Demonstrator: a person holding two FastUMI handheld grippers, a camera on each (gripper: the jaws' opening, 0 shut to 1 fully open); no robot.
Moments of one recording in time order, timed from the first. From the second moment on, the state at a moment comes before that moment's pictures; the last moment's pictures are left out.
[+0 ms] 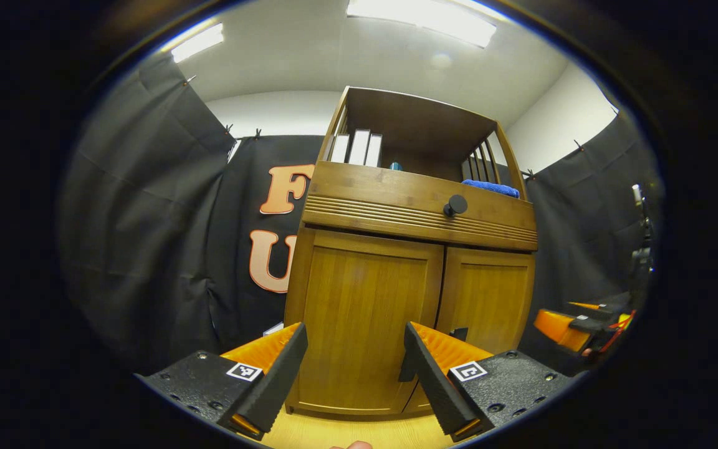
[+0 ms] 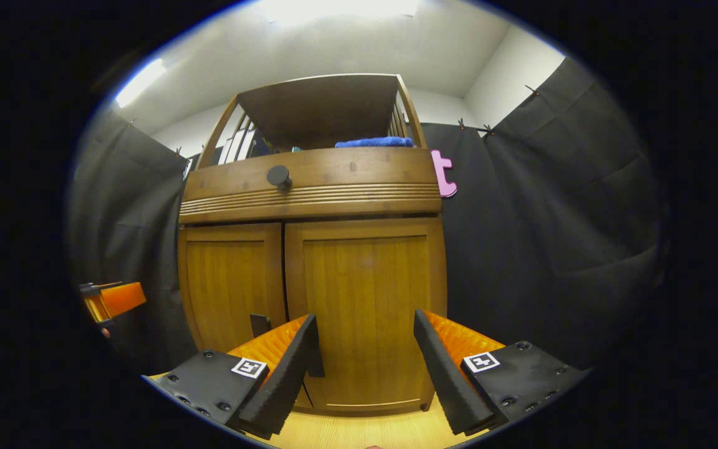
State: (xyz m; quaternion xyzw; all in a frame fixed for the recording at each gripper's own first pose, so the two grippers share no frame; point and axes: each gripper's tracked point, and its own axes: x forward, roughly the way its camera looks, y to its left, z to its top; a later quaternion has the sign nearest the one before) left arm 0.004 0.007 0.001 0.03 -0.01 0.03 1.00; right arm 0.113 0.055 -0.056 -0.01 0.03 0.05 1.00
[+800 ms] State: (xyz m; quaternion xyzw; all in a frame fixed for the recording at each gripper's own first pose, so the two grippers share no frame) left arm 0.007 0.015 0.002 0.05 -0.02 0.06 1.00; right arm 0.225 0.137 -0.170 0.01 0.12 0.10 0.99
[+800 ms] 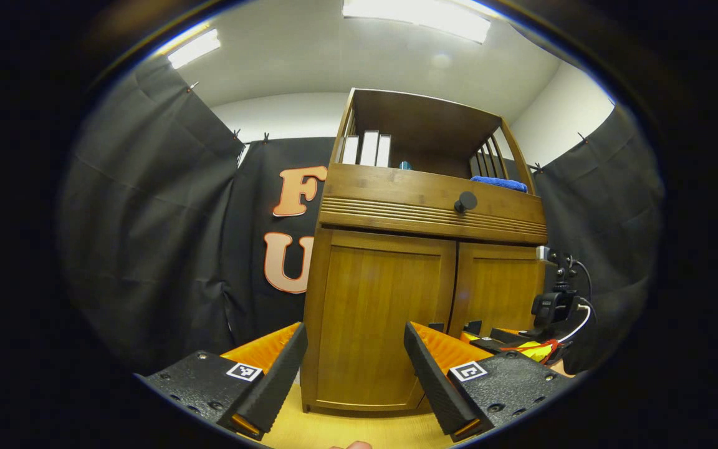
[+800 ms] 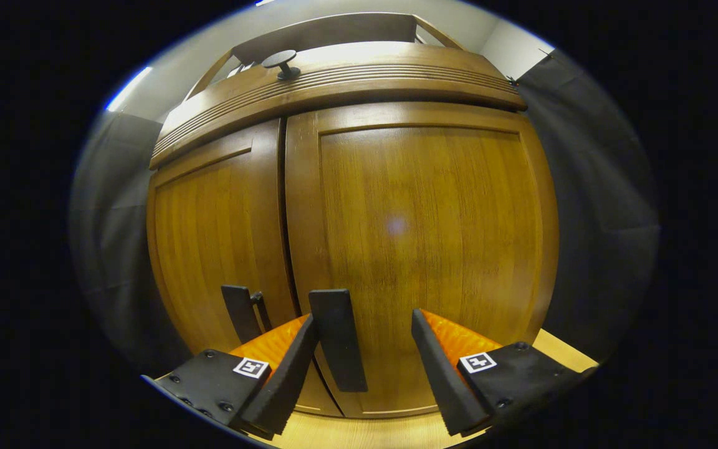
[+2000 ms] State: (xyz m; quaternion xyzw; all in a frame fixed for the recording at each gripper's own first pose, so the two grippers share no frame) left arm 0.025 0.002 -0.023 0.05 0.01 0.05 1.00; right arm 0.213 0.151 -0.195 0.00 0.17 0.14 0.98
